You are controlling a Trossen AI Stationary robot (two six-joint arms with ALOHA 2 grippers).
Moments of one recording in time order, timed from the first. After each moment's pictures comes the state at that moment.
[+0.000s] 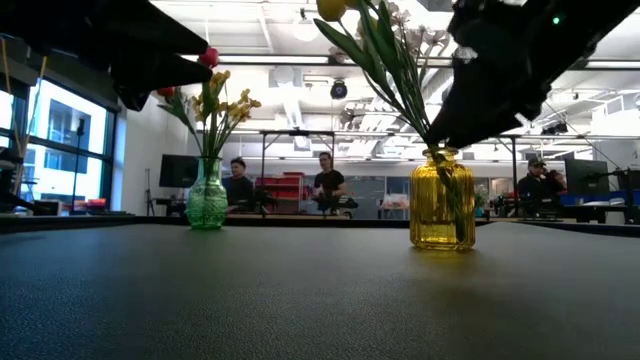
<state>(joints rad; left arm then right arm) -0.58 1.22 0.40 0.53 -0.72 -0.44 0.47 1.51 0.86 -0.41 0.77 0.87</state>
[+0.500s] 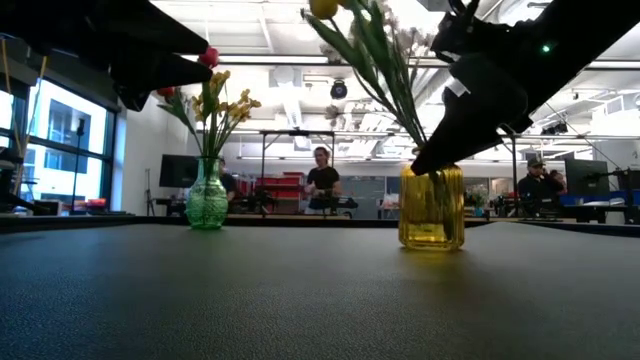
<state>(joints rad) -0.58 1.22 0.40 0.53 -0.72 -0.44 0.46 1.62 0.86 -0.28 0.75 0.71</state>
